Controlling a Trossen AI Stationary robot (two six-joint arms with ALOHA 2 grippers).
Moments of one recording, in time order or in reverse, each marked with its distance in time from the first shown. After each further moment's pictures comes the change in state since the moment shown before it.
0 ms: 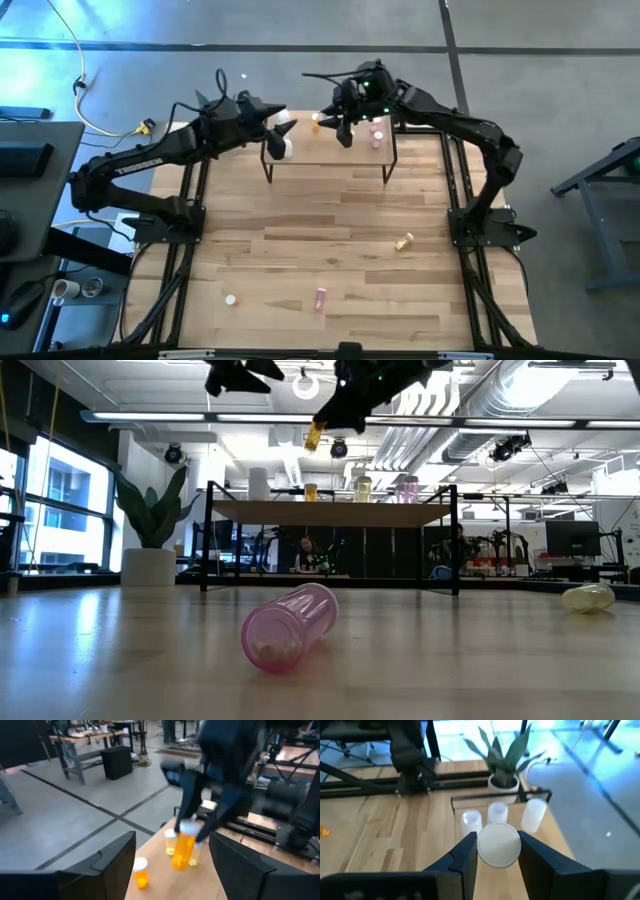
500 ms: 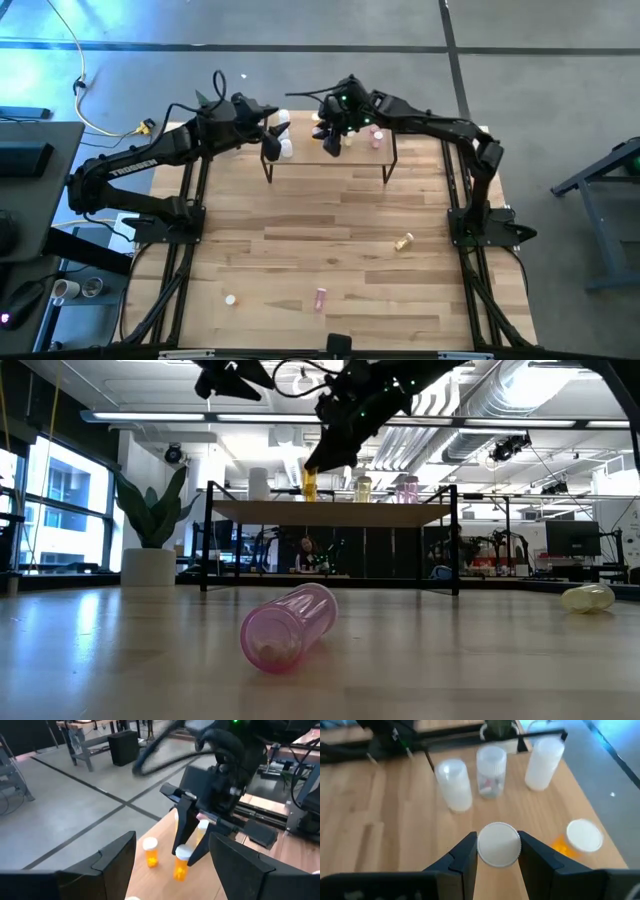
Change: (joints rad) left arm -0.002 -0.031 0.000 -0.112 -0.043 -0.011; right arm 0.020 0.142 0.000 -0.036 0.095 0.007
